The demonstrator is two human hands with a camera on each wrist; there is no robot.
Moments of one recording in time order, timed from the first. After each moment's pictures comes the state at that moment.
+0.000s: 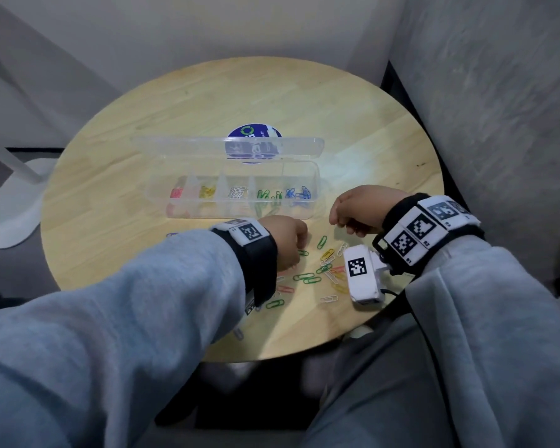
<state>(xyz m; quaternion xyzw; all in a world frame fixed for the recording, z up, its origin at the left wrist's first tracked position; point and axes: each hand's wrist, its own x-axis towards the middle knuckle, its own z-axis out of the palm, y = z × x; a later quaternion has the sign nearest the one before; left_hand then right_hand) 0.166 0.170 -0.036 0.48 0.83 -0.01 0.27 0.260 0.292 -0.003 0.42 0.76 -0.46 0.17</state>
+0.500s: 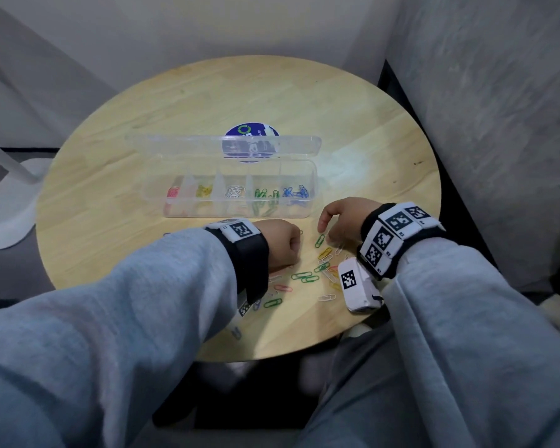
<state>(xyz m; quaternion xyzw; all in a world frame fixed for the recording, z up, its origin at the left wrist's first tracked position) 0.161 0.169 -0.045 0.52 0.81 -0.01 0.28 0.261 0.279 -0.018 0.40 0.83 -0.36 0.17</state>
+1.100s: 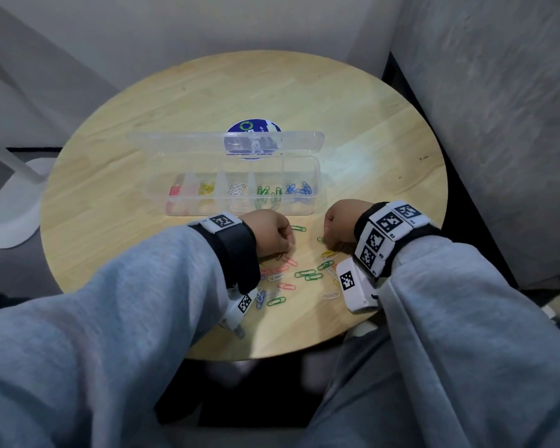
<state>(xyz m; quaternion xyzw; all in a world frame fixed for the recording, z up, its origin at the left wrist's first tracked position) 0.142 0.163 -0.044 0.45 0.83 0.07 0.33 0.246 0.275 -0.030 0.35 0.87 -0.22 0.28</state>
